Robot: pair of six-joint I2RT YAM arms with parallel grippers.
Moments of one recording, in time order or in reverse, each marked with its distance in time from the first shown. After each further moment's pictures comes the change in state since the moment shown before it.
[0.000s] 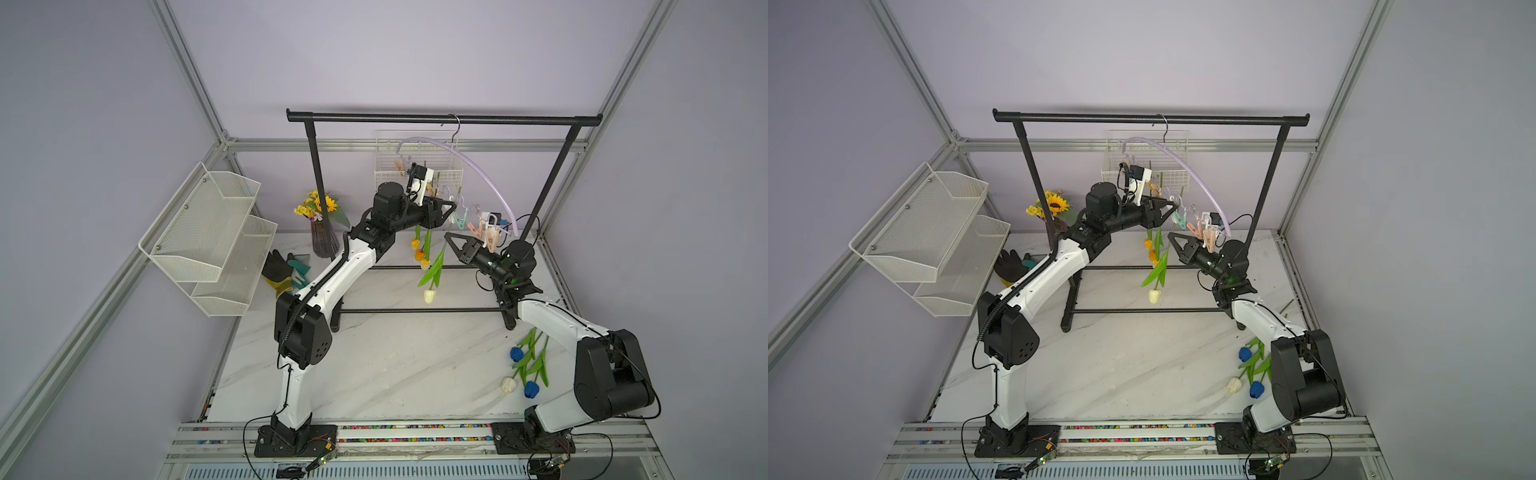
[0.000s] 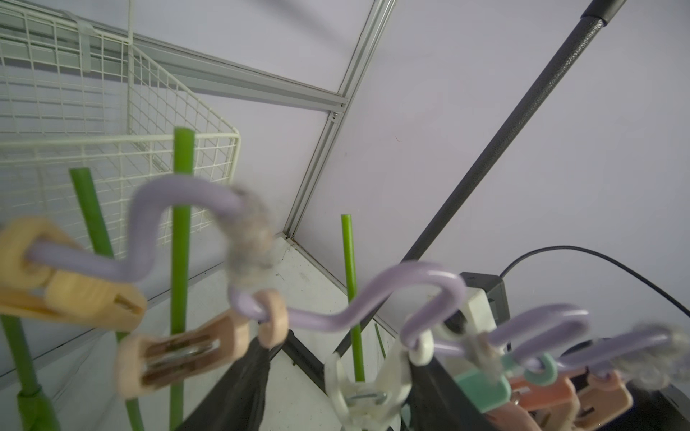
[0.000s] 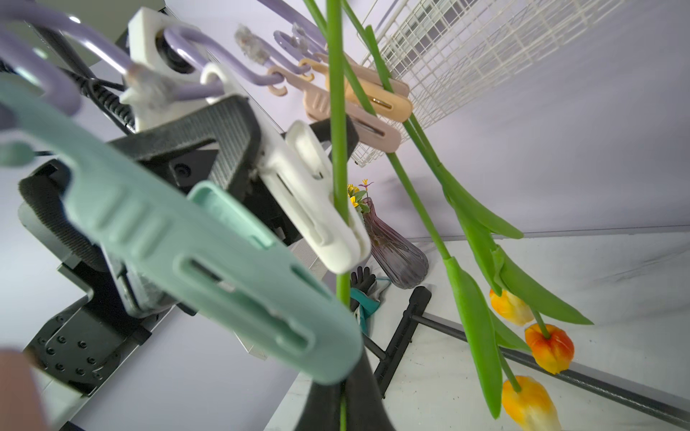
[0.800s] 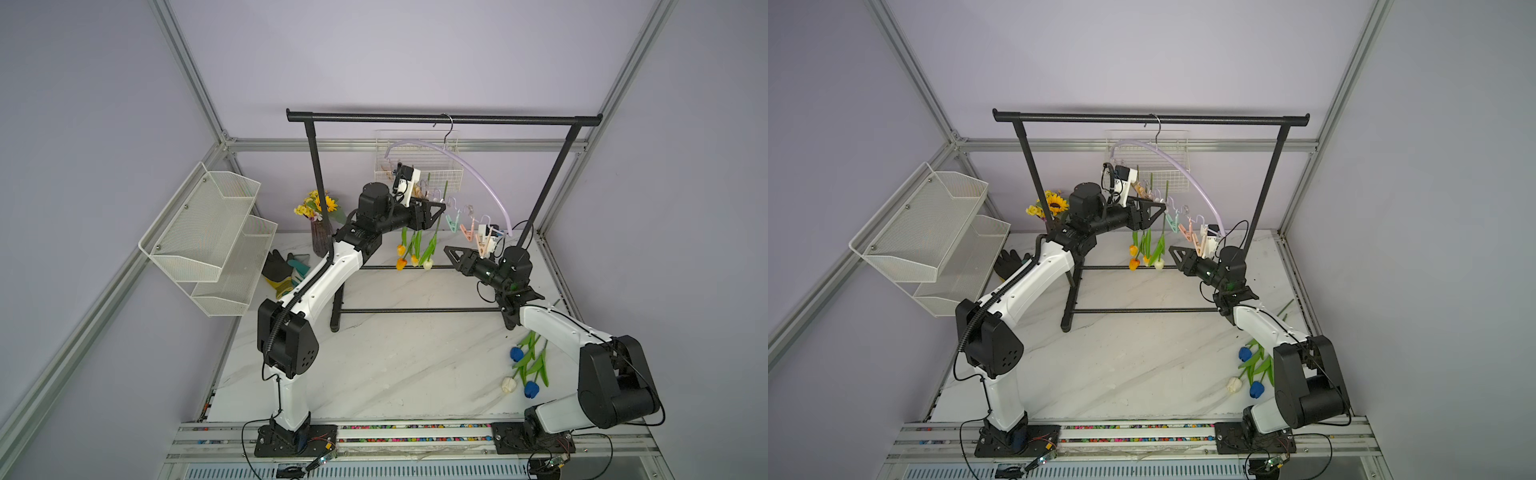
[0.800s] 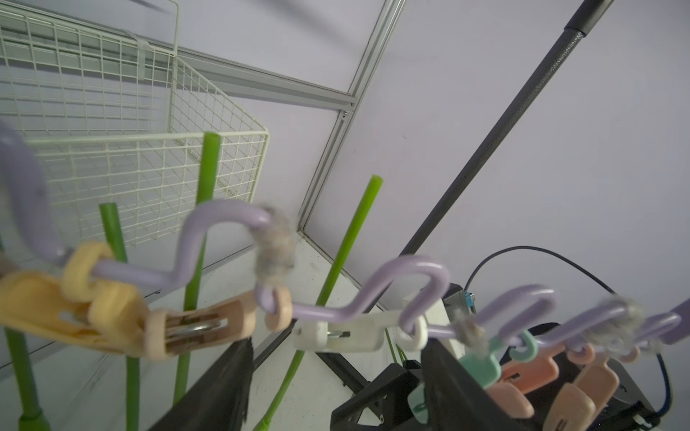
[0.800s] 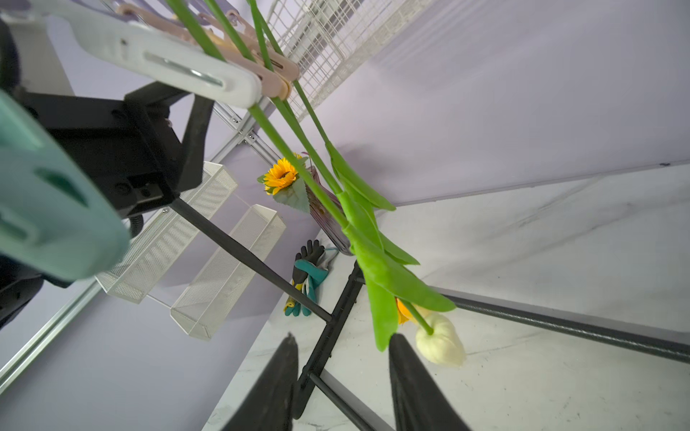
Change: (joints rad) left arm 0.046 -0.135 -0.147 -0.016 0.015 0.029; right arm -0.001 -0.053 -0.084 -0.200 0.086 -0.162
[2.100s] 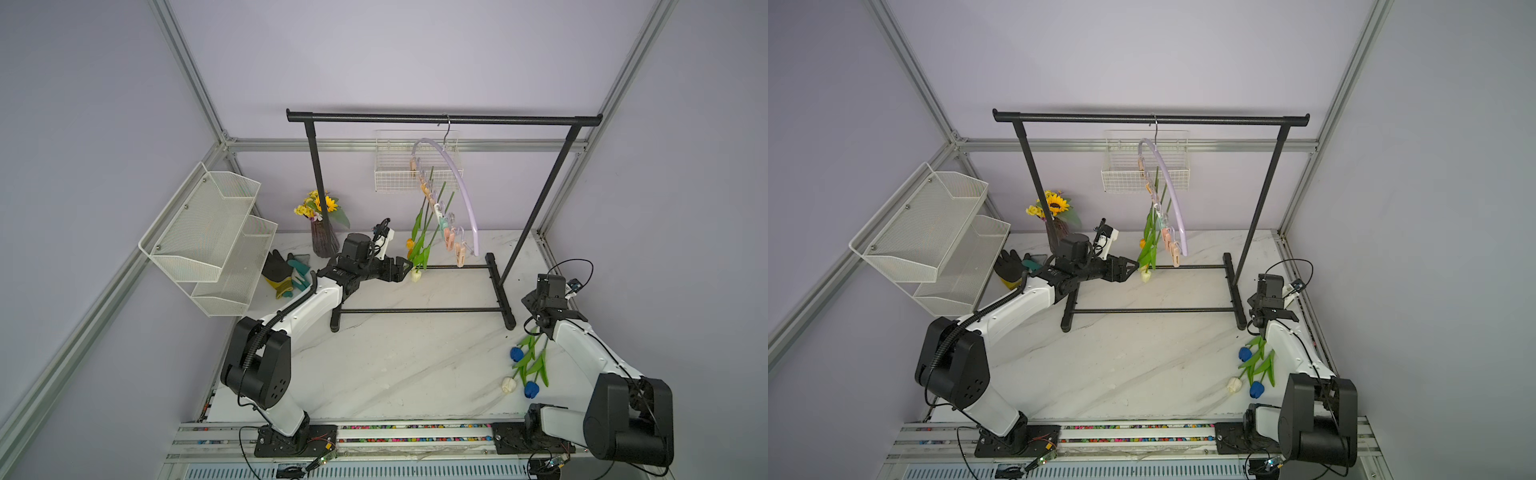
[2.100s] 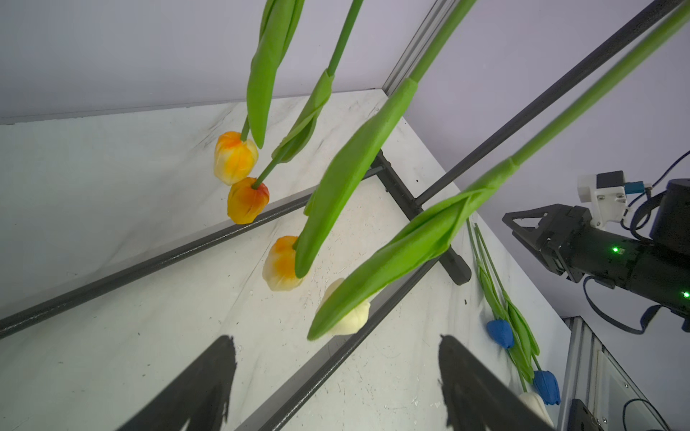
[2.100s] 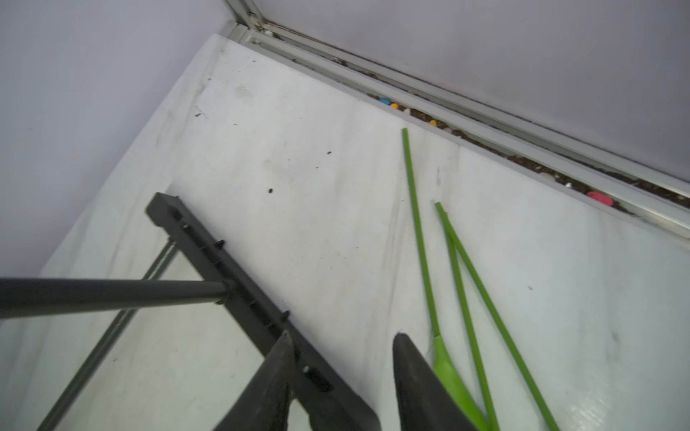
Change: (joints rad) left arm 0.068 -0.266 -0.655 -0.035 -0.113 0.098; right arm -0.382 -0.136 -0.143 -0.762 0.876 0.122
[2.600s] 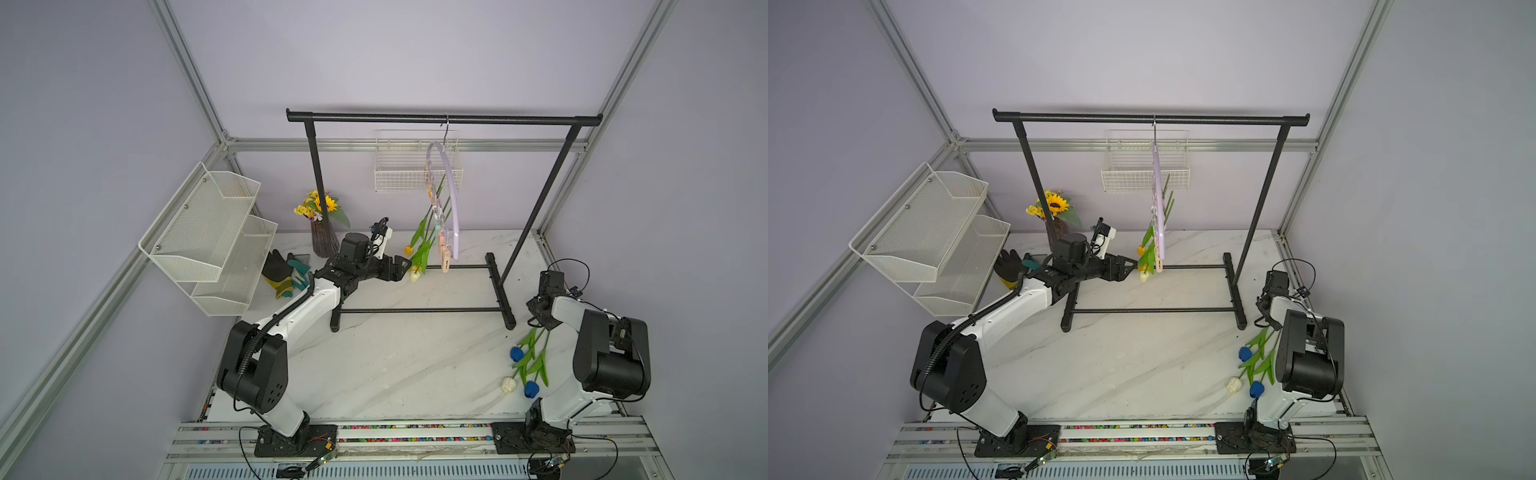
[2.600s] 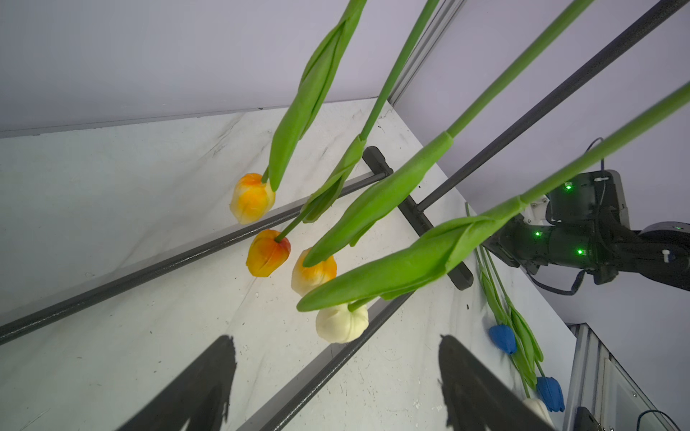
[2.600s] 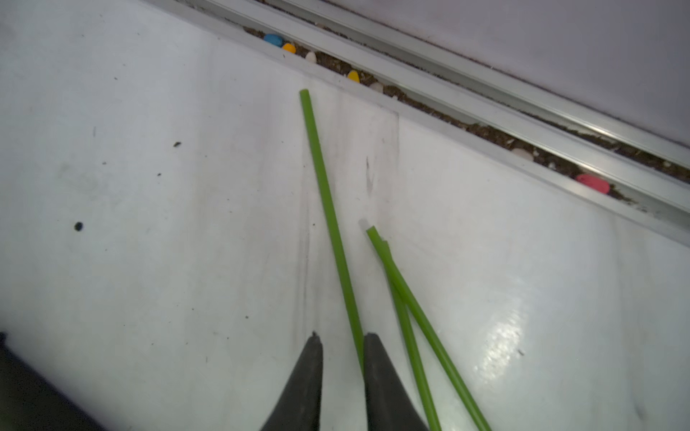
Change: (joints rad) left arm 0.000 -0.021 0.000 0.001 -0.011 0.000; right arm -0.125 0.361 0.156 -0.031 -0.048 -0.002
